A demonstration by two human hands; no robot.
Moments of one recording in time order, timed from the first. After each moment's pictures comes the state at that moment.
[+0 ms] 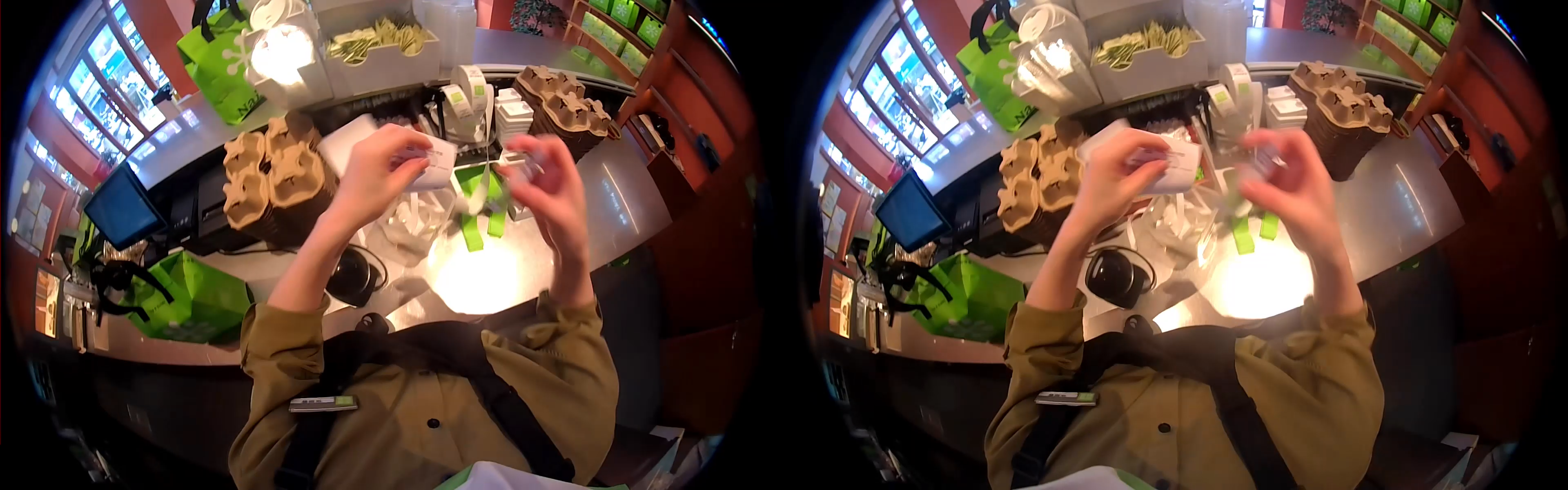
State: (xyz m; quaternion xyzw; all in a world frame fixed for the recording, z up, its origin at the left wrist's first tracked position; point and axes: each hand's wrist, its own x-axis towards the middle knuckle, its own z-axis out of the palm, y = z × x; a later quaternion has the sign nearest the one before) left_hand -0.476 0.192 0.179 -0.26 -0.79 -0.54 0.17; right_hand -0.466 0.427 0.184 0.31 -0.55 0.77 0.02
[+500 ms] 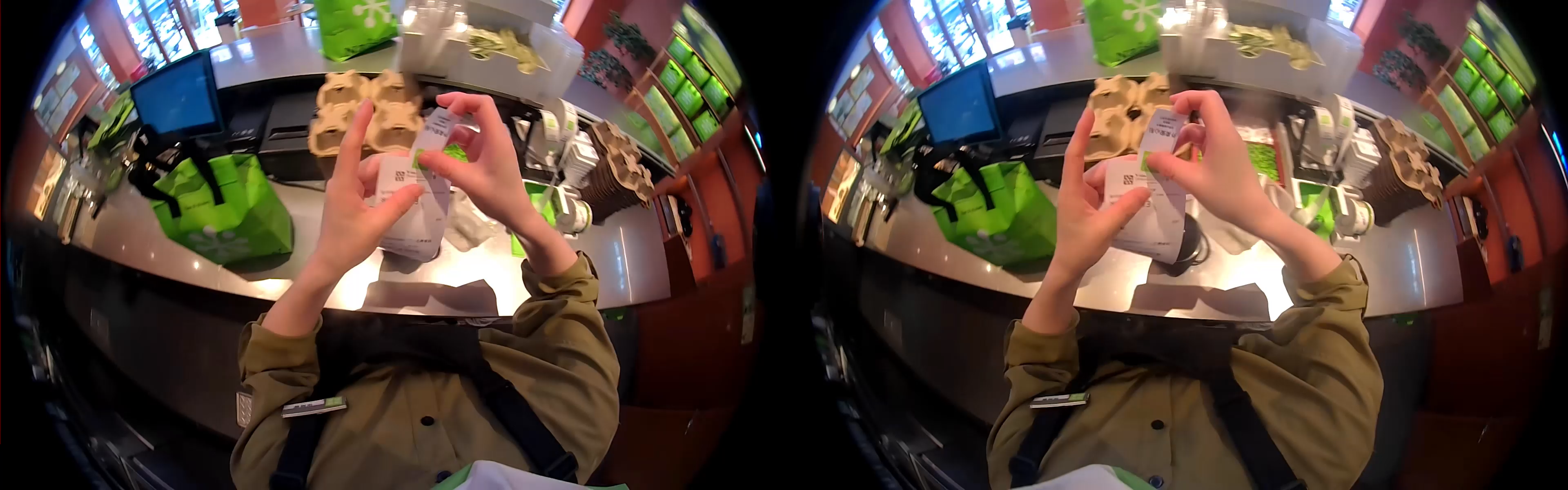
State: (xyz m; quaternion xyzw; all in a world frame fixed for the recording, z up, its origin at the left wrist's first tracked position) left_hand -0.324 0.092 0.180 -0.11 -0.65 -0.69 0.31; right_hand -0.427 0.222 0.210 0.46 -0.61 0.64 -0.04
